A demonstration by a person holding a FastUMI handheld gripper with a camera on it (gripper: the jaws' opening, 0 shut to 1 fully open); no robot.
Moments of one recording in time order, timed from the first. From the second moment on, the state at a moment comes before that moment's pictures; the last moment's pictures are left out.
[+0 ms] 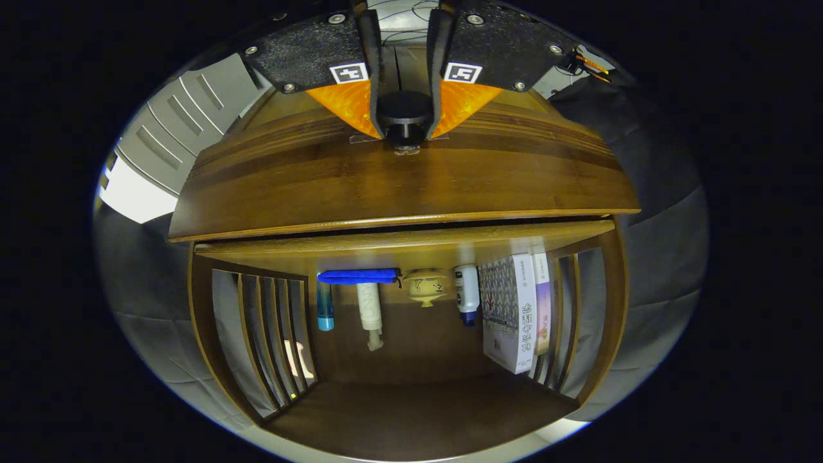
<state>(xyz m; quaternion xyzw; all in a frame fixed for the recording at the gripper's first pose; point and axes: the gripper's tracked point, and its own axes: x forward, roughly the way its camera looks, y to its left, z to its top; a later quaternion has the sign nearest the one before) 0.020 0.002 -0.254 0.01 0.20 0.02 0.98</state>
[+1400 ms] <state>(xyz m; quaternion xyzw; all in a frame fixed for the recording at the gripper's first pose) -0.098 0.001 -0.255 0.03 0.22 0.01 0.97</state>
